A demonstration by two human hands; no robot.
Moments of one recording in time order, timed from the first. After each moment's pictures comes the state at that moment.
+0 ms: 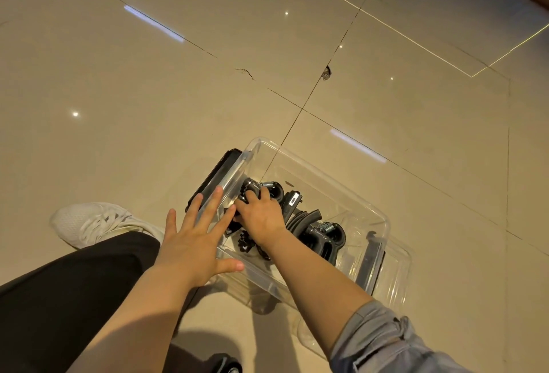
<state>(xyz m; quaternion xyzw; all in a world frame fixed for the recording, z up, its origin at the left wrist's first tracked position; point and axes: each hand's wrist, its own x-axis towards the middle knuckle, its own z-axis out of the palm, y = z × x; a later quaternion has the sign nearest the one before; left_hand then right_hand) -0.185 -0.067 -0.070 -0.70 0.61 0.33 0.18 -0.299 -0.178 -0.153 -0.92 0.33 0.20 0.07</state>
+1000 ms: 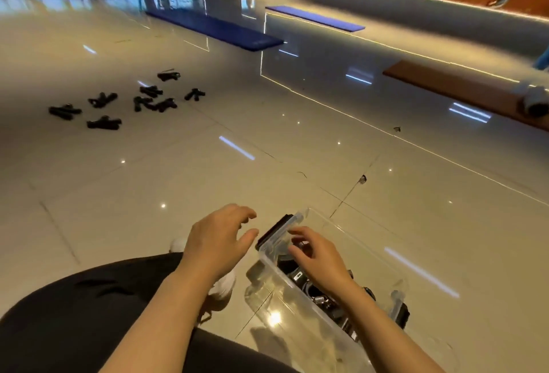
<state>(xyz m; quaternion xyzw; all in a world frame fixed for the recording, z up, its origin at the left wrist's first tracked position) -0.194 0.053 0.112 -0.81 0.52 0.05 -0.26 -0.351 -0.080 0.054 -0.85 0.34 -0.12 0.39</state>
